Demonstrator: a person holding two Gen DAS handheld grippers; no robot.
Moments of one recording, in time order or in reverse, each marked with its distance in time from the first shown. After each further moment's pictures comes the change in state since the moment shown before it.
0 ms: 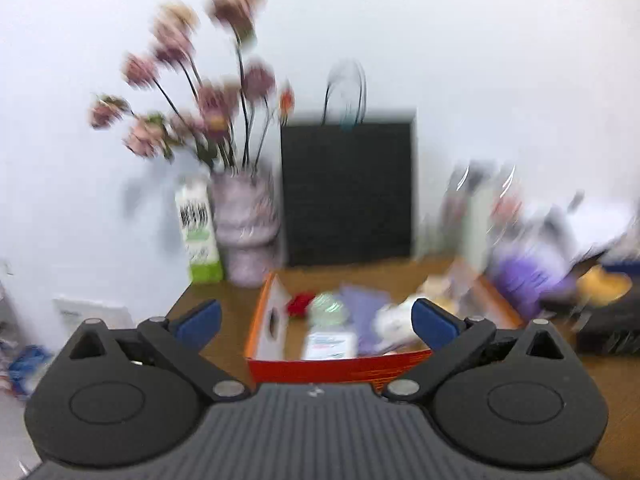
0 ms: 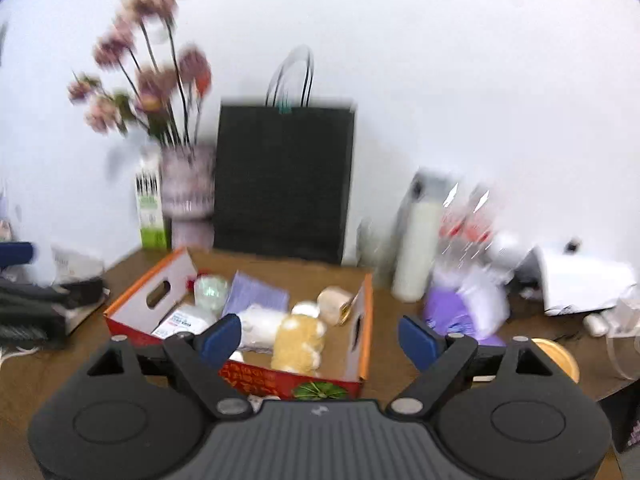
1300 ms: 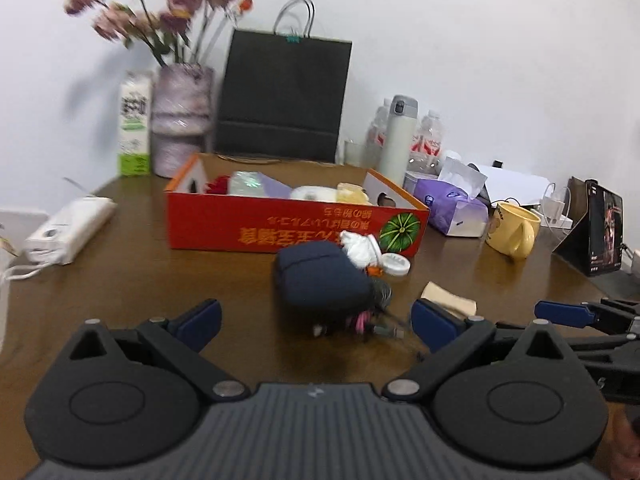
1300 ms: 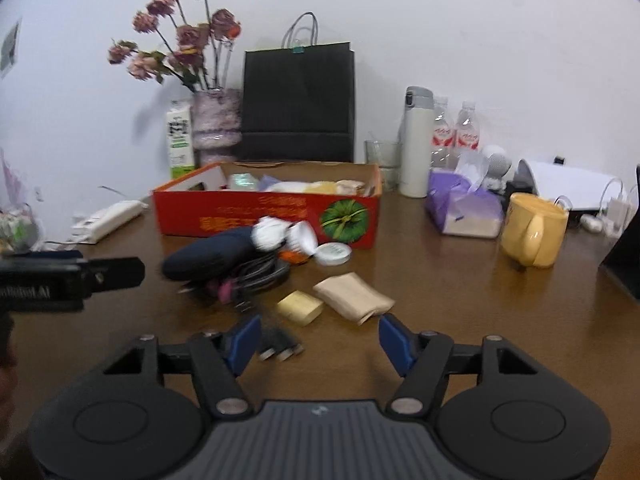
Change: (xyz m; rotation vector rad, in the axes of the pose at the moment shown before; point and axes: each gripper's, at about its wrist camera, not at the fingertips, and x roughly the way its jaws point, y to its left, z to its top) left arm -0.004 -0.008 -0.111 -0.095 0.181 -0.225; right arm -0.058 0.016 -0.153 0.054 0.068 0.025
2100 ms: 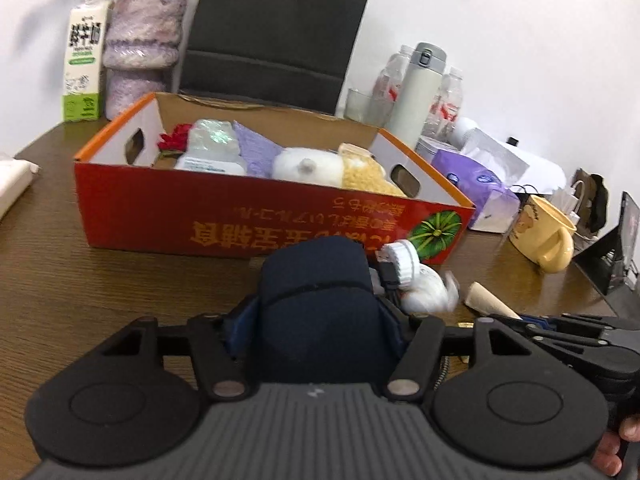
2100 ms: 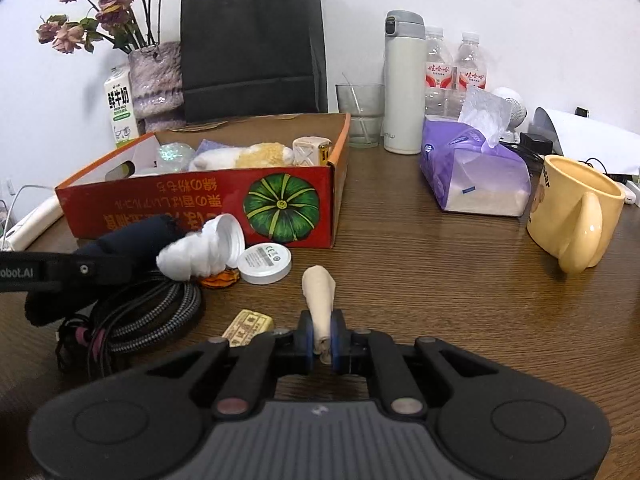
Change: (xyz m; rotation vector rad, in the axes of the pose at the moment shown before) left arm 0.127 0.023 0.031 -0.074 0.168 -0.071; right arm 0.131 -0.053 0.035 0.066 0.157 0.014
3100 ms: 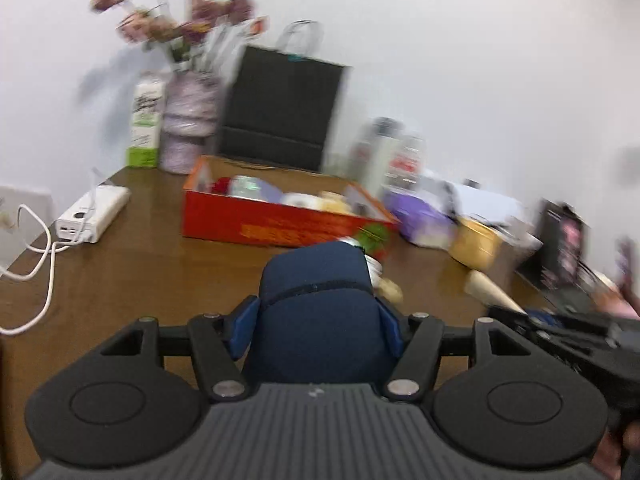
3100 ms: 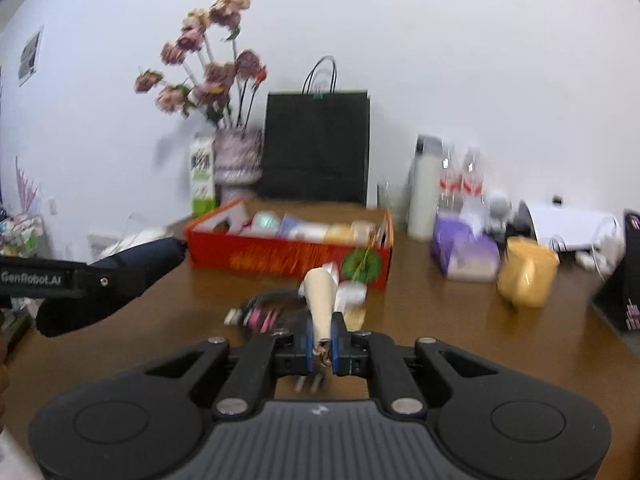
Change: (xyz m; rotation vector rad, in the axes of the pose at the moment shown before) left arm -0.221 -0.024 -0.082 0.032 -0.177 -0.020; right arm -0.199 0.087 -0.062 -0.090 -0.230 0.020
